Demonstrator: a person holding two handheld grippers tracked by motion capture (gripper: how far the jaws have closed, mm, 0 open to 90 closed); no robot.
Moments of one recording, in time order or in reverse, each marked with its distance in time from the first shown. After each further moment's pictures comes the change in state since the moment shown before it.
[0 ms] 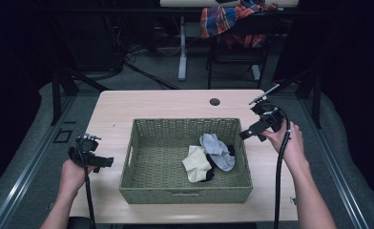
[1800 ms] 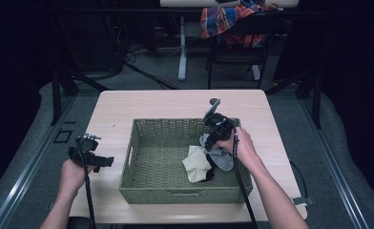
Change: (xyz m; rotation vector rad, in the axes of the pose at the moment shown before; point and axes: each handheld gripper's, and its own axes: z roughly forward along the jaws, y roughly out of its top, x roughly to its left) left arm 0.001 0.000 -0.001 -0.009 -0.006 0.000; right arm 0.065 0.051 0.124 0.224 0.018 -0.101
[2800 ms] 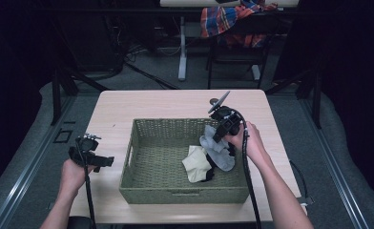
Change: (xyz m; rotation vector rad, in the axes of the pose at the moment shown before) left arm -0.001 0.001 0.001 0.000 -0.005 -0.007; right arm 0.000 -0.012 -0.050 -0.083 0.046 0.002
